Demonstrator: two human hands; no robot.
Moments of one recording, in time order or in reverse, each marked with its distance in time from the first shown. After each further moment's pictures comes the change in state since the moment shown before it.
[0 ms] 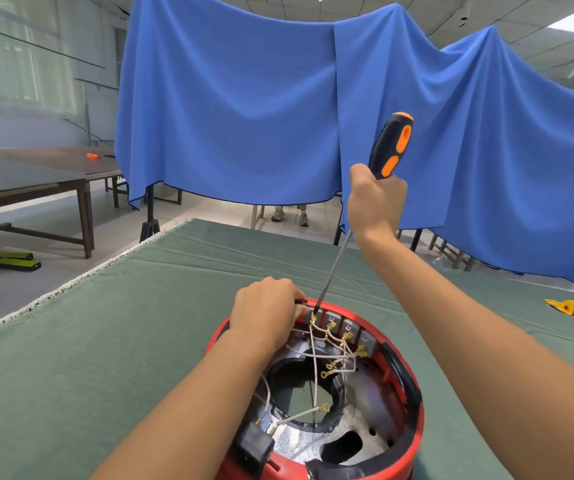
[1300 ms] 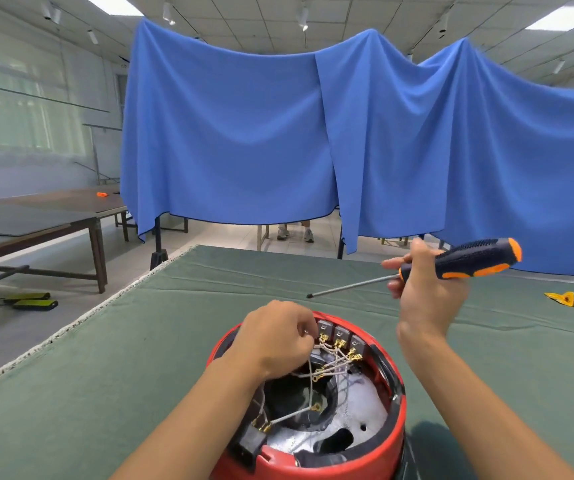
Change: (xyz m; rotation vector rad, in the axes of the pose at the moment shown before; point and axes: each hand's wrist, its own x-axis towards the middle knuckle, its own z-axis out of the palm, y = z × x) left_hand -0.022 0.011 -0.011 -0.230 -0.020 0.151; right_hand -0.068 0.024 -0.086 0.405 0.352 0.112
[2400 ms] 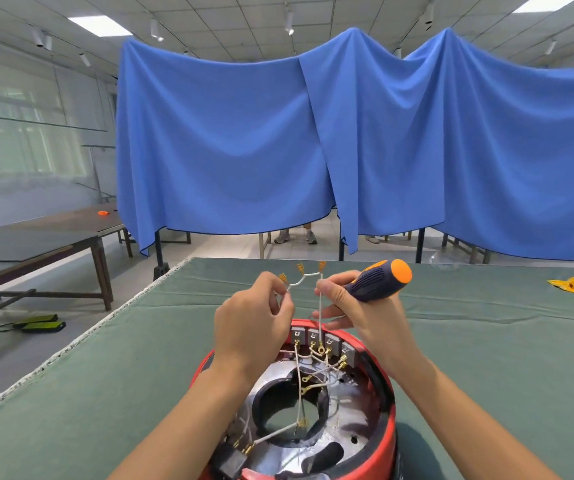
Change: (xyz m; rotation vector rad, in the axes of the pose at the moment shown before) left_hand 0.008 0.012 -0.004 -0.036 0.594 0.041; right_hand -0.015 0.009 -0.013 -0.155 -0.708 0.211
